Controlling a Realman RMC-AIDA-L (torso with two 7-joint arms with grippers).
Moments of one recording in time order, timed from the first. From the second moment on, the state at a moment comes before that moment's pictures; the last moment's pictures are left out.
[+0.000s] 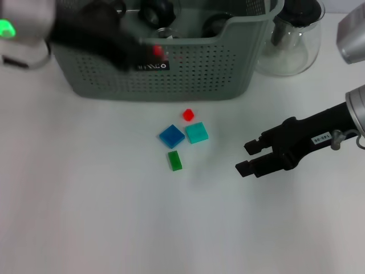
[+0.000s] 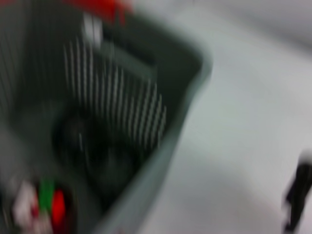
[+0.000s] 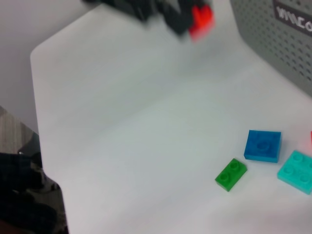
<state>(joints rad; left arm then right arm) -0.57 -2.16 1.01 1.62 2.33 1.74 -2.33 0.58 2.09 -1.16 -1.06 -2.20 -1.66 2.08</state>
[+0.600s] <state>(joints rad) -0.86 -2.01 0.89 1.09 2.43 1.35 -2.32 0.59 2.08 -1.07 -1.01 -2.21 -1.68 2.12</state>
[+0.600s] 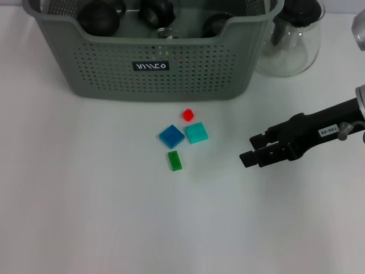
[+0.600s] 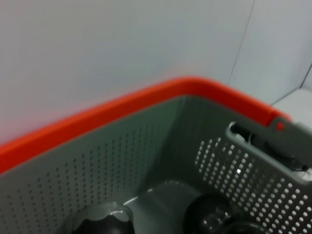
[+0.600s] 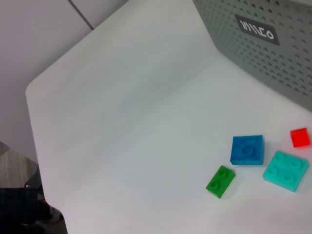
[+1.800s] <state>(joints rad) -0.70 -2.07 0.91 1.45 2.23 1.71 -2.16 0.61 2.07 -1.06 -0.98 -2.21 -1.65 2.08</state>
